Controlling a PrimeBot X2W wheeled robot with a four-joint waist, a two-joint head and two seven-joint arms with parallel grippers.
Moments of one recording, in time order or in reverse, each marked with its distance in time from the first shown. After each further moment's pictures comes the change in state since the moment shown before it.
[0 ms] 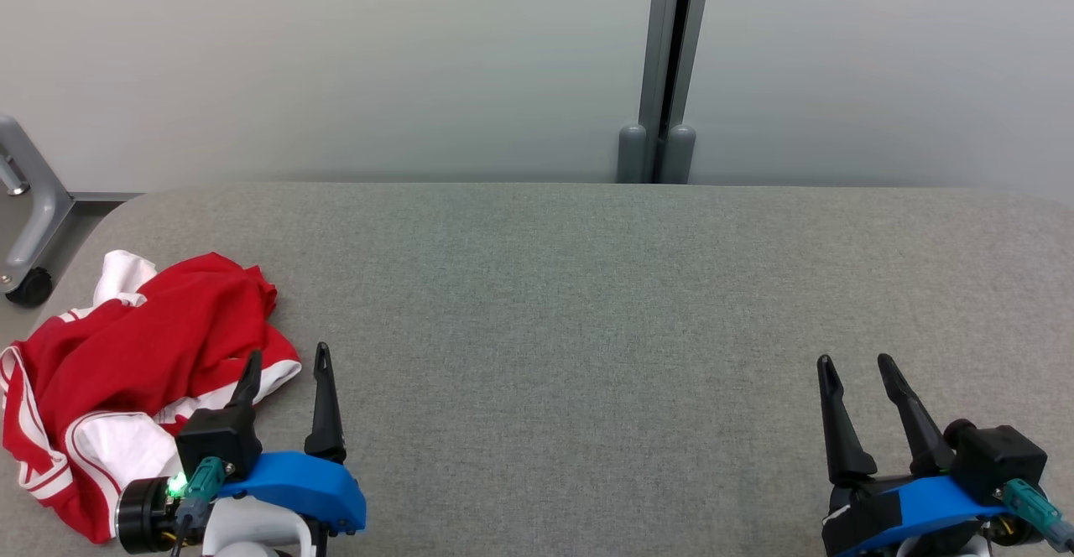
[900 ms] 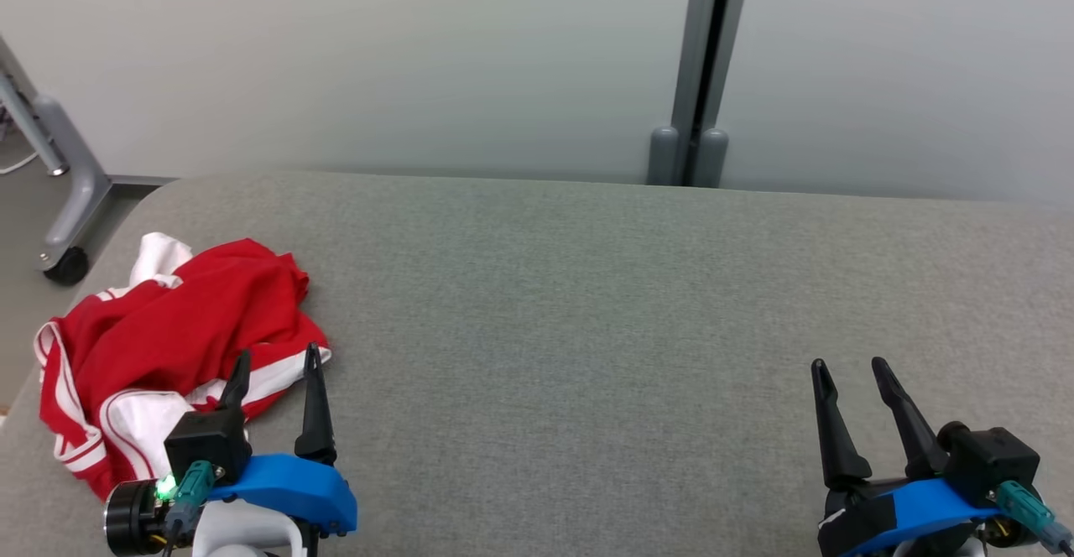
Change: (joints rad) left arm 0.009 0.026 -0.011 -0.021 -0.015 0.022 -0.003; right arm 0.003 0.000 0.009 0.003 -0.005 0.000 0.001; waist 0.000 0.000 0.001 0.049
